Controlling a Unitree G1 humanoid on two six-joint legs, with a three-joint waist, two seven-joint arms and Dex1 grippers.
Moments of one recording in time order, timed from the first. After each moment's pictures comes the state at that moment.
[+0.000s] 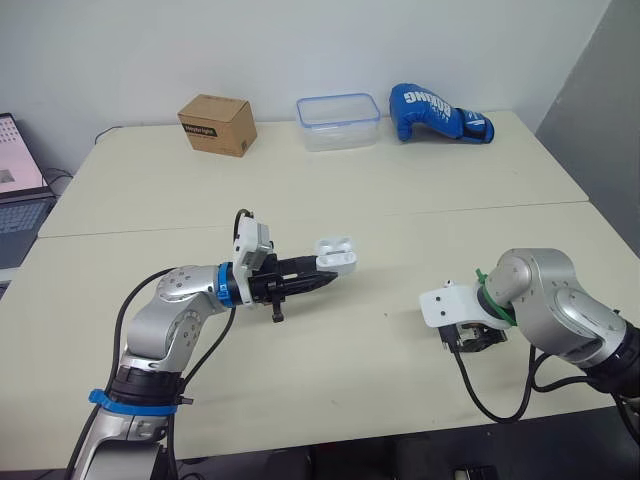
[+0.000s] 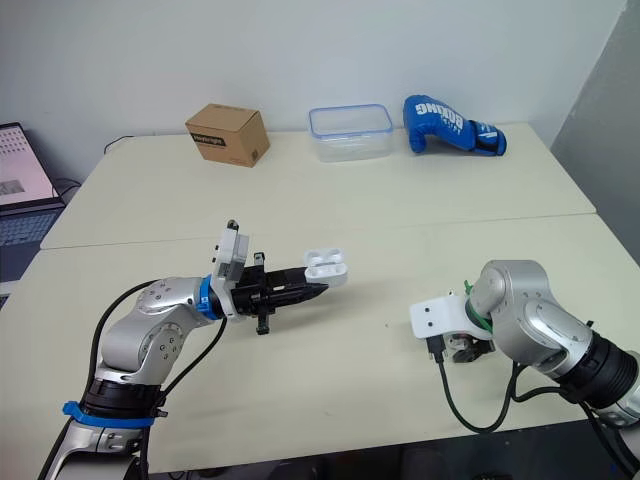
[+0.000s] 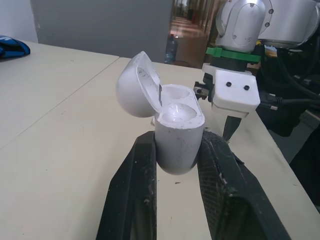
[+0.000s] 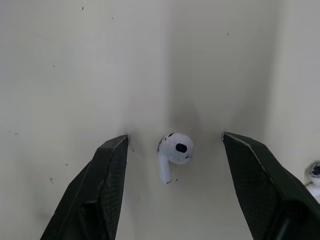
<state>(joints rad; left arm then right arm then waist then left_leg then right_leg) -0.40 0.52 -0.01 -0.08 -0.56 0.38 -1.17 -0.69 -0.98 0.70 -0.40 -0.42 0.78 1.51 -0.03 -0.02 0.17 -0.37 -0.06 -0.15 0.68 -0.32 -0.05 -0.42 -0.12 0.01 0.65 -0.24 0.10</state>
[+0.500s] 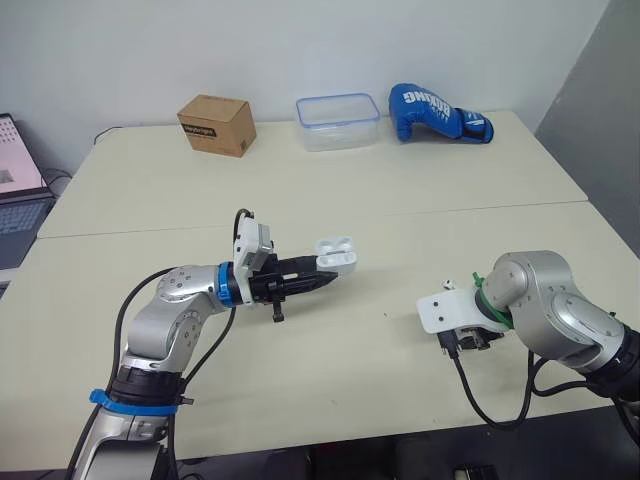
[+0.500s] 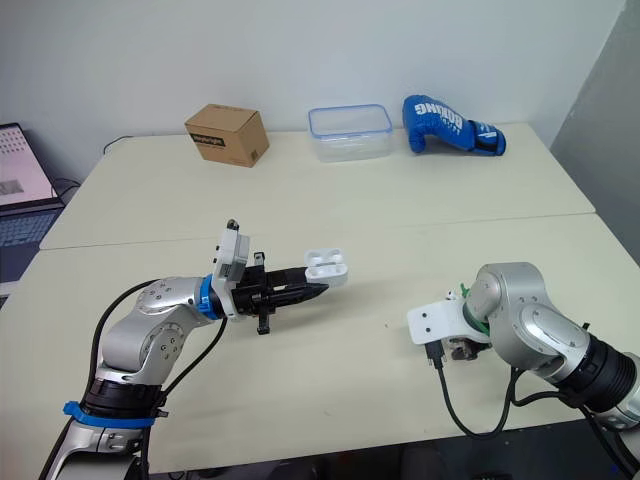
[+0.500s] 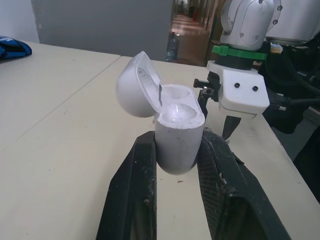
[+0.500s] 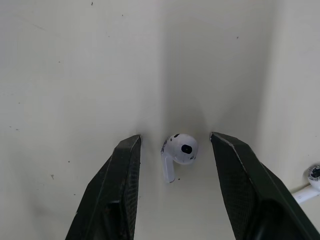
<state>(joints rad) -0.40 0.52 -0.01 -0.08 -0.55 0.37 -1.17 -0.69 -0.98 0.71 -0.43 -0.46 0.78 1.53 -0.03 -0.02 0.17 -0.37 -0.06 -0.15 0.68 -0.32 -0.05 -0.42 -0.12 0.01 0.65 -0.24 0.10</state>
